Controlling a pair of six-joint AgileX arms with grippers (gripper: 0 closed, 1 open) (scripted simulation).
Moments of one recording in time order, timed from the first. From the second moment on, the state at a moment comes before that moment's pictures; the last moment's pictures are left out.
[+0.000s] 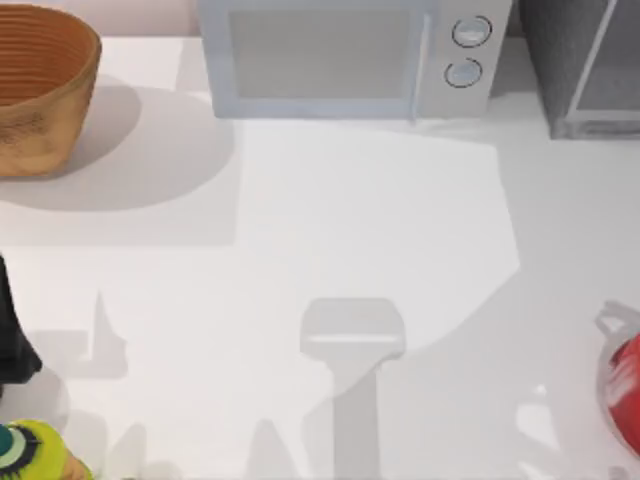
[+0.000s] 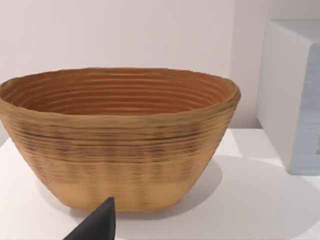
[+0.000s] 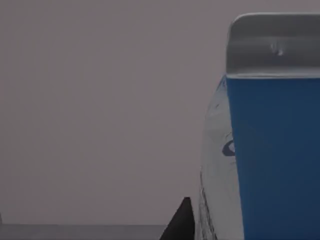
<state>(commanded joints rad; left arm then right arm) 0.00 0.00 0.00 0.00 0.00 0.00 -0.22 2.42 1.60 0.84 -0.20 0.02</state>
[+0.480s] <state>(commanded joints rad) 0.00 0.00 0.00 0.00 0.00 0.00 -0.22 2.42 1.60 0.84 -0.20 0.02</state>
